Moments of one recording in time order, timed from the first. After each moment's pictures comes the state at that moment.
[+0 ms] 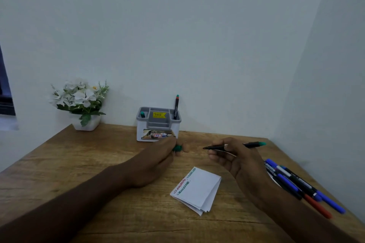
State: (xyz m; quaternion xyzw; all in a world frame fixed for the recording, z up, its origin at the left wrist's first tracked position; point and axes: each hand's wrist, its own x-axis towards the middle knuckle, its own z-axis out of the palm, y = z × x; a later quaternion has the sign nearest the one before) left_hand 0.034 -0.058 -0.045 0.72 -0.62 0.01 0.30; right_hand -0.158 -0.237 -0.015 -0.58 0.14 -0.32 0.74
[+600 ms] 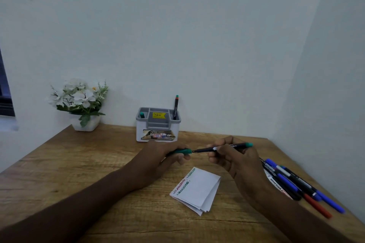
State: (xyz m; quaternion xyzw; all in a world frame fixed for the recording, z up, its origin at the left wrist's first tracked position) left_hand 0.026 -0.067 -0.041 0.68 -0.64 0.08 0.36; right_hand -0.162 -0.237 -0.019 -0.62 0.11 -0.35 0.69
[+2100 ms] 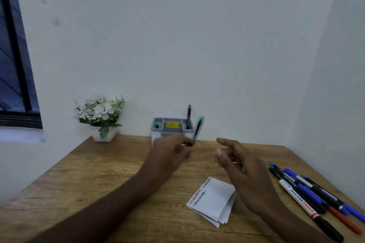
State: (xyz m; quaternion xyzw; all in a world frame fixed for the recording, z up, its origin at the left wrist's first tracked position) left_hand 0.026 -0.071 -0.024 0.68 -0.51 0.20 0.48; right_hand -0.156 -0.217 -0.020 -0.84 0.11 -0.40 0.36
